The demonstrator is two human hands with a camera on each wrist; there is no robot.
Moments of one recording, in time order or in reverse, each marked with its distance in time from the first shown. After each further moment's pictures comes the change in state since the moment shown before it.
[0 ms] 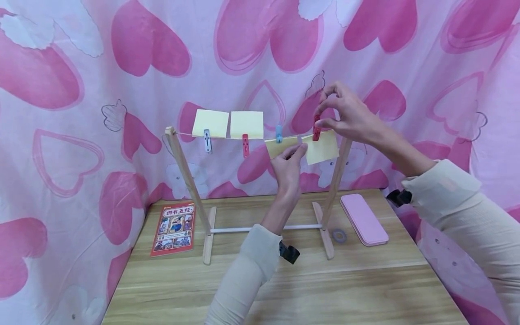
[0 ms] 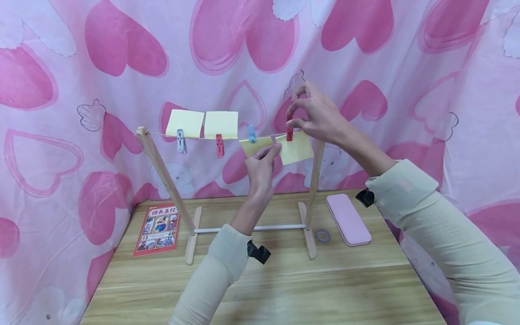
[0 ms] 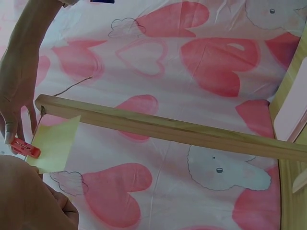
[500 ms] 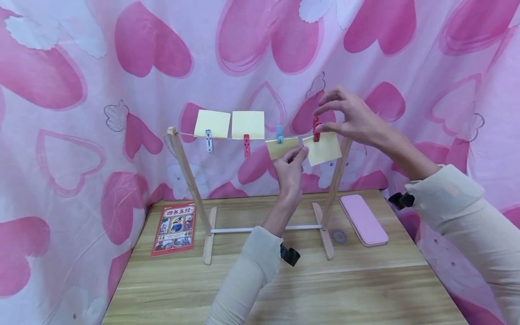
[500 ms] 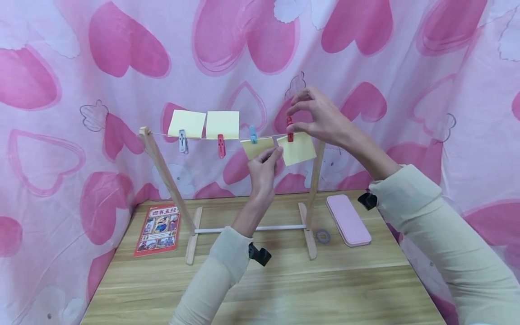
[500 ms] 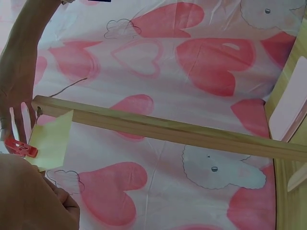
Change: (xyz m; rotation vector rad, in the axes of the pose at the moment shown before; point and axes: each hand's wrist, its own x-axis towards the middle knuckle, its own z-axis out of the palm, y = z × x) left_hand -0.004 -0.005 -0.002 0.000 -0.026 0.003; right_hand -0.009 0.003 -0.005 -0.002 -0.025 -0.004
